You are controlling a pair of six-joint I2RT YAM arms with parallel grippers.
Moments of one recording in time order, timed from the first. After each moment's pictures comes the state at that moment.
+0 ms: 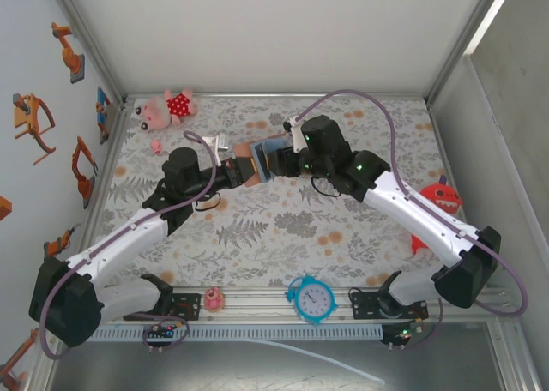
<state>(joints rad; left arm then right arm) -0.59 1.14 0.73 0.24 0.54 -0.85 0.80 1.38 1.37 -0.57 -0.08 0.38</state>
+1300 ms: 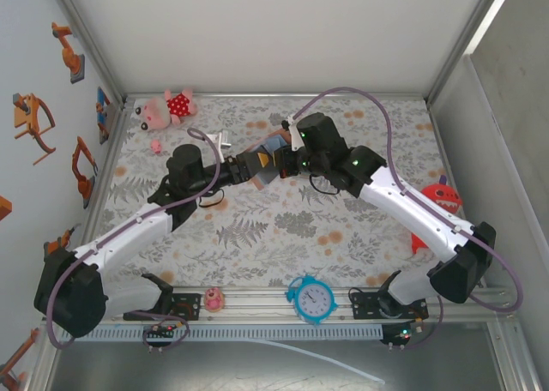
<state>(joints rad) -0.59 1.20 0.75 0.28 0.55 -0.88 0.80 1.42 1.42 -0.63 -0.07 0.40</state>
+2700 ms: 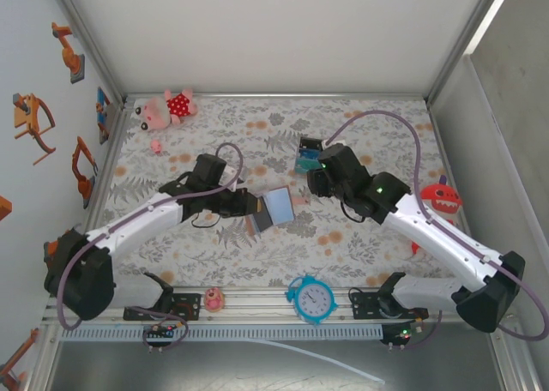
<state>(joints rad) -0.64 1.34 0.84 -0.42 0.57 -0.59 0.80 1.18 1.14 -0.77 0.30 0.43</state>
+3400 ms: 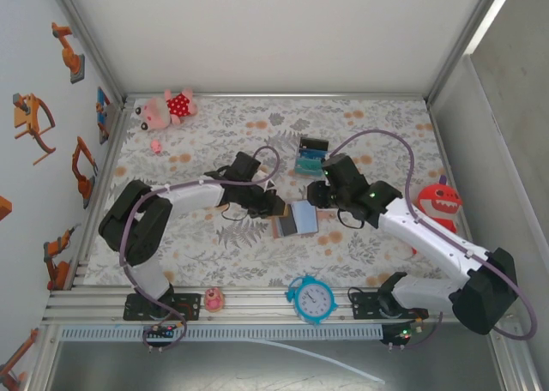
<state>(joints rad) -0.72 1.76 1.01 -0.27 0.74 -0.62 0.70 1.19 0.94 -0.62 0.05 0.57</state>
